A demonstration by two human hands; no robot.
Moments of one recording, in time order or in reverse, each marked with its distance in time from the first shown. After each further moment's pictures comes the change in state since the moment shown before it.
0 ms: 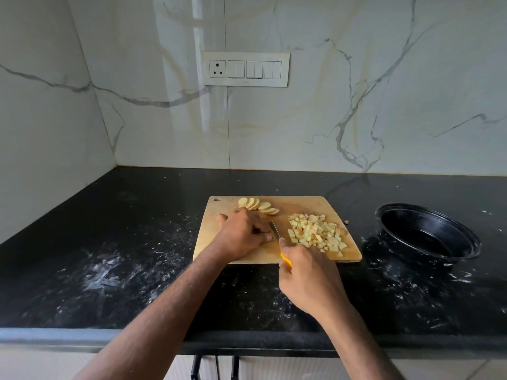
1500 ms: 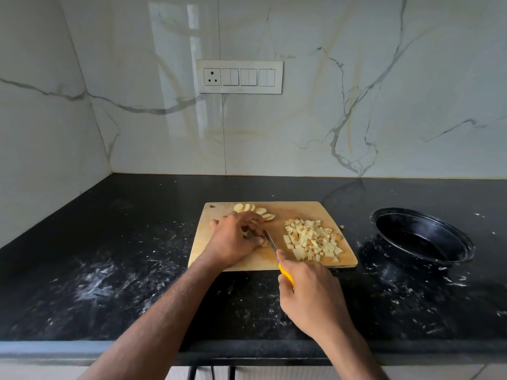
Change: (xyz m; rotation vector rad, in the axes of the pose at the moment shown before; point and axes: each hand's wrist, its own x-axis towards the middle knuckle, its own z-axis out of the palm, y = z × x) left_hand 0.000 -0.006 0.002 -0.128 0.124 -0.025; right_hand -0.021 -0.001 -0.010 0.029 -0.005 0.058
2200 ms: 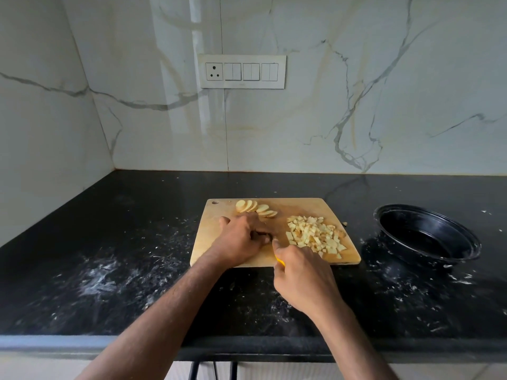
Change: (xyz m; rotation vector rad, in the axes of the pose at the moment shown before) left_hand -0.003 0.002 0.003 0.066 -0.139 0.082; right_hand 0.026 -0.005 0.006 -0.034 -0.034 -0.027
